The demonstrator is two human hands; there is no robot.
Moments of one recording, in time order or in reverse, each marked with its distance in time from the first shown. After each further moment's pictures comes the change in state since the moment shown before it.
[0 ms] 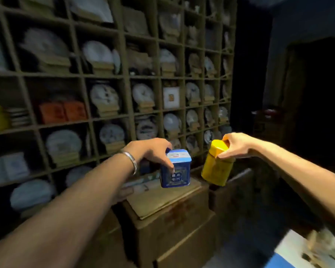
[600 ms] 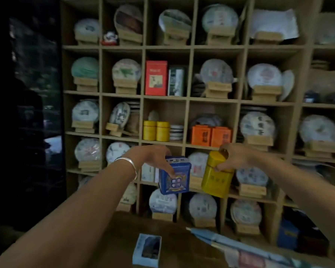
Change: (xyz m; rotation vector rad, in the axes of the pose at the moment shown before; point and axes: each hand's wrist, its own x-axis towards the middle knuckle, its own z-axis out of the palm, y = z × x) left_hand -0.240 -0.362 -0.075 -0.094 0.189 -0.871; right_hand 0.243 -0.490 0.016 0.167 -0.125 -0.881
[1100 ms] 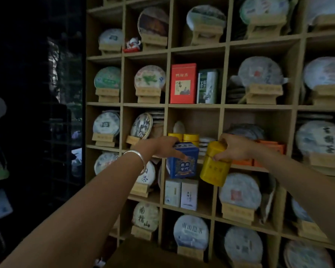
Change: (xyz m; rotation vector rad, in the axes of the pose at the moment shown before) left_hand 0.095 -0.123 -0.065 -0.057 0.197 -0.068; right_hand 0.200 -0.056 0.001 0.082 0.171 -0.149
